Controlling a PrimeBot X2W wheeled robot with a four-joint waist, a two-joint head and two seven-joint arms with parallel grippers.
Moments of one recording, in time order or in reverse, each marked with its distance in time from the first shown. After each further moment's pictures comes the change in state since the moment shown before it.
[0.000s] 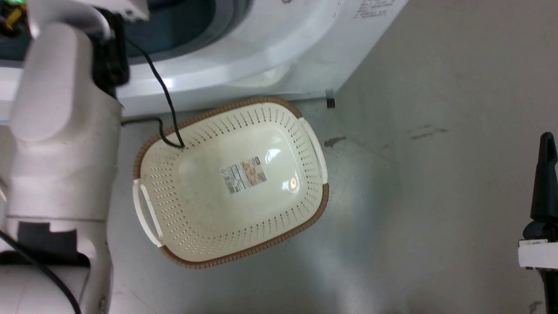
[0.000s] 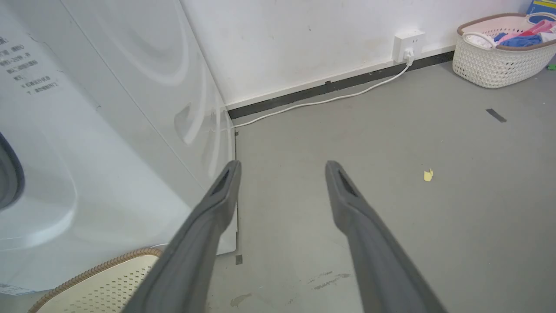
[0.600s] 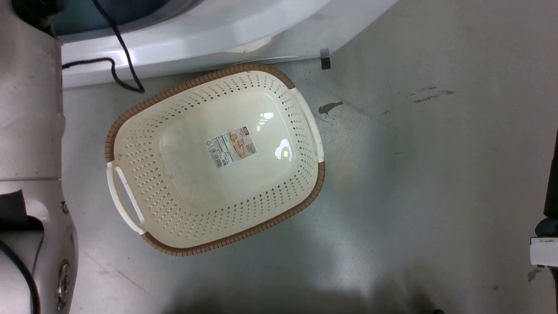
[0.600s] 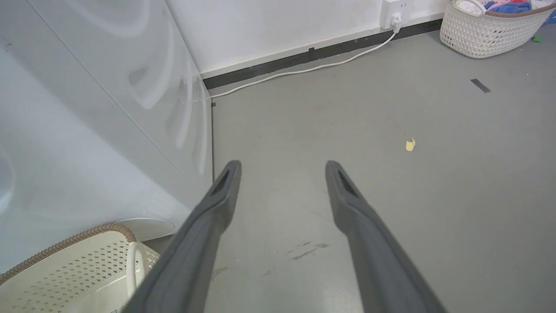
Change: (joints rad) left arm -0.186 0.074 0.032 0.037 -0.009 0.070 0.111; right arm -0.004 -0.011 -0.021 -0.027 0.009 0.000 -0.006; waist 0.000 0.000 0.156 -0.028
